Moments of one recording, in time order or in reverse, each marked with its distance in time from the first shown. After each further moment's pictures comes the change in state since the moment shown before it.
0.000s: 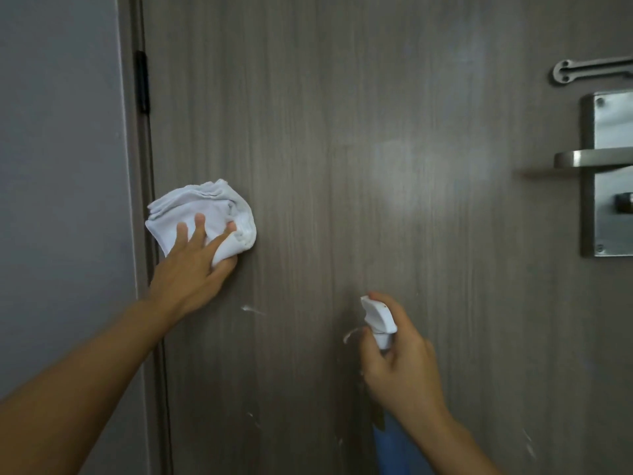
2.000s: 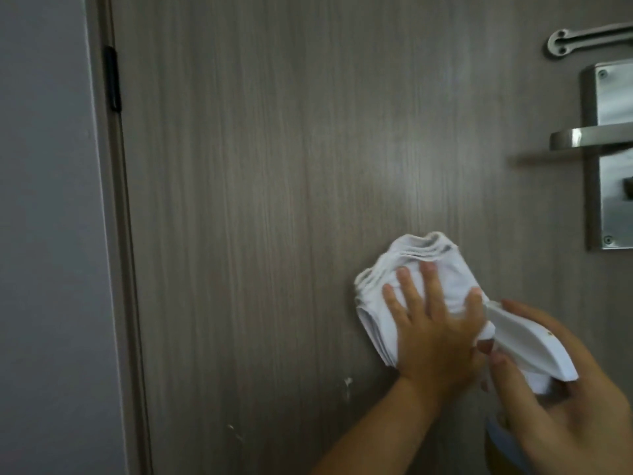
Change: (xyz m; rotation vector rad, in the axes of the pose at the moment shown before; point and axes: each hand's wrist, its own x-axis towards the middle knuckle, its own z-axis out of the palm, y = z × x) left_hand -0.050 0.362 0.178 -0.062 0.329 0.257; right_hand -0.021 0.023 -0.128 0.113 0.328 -0.034
